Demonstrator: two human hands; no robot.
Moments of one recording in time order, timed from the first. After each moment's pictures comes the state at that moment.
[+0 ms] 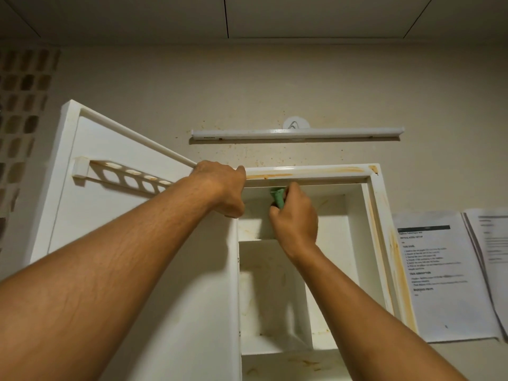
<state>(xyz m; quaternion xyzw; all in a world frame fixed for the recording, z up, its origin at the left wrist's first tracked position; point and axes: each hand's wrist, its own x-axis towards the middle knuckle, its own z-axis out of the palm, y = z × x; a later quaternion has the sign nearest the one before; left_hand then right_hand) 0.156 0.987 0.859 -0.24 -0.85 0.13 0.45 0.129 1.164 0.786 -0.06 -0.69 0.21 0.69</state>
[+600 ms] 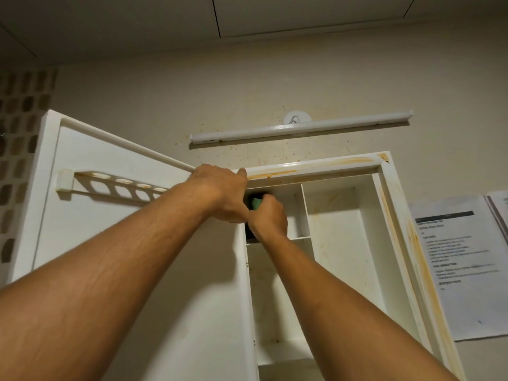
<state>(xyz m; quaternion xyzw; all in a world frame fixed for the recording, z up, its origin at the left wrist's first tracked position) 0.155 0.988 0.858 -0.25 -0.84 0.16 0.46 0.067 1.129 0.808 -0.06 -0.76 0.35 0.55</state>
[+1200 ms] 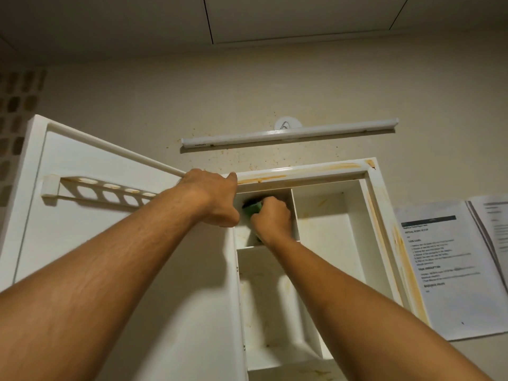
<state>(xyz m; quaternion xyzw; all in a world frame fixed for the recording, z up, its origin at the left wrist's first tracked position) 0.150 0.988 0.858 -0.26 -0.84 0.15 0.46 0.085 1.157 0.805 -0.10 -0.79 0.23 0.57</state>
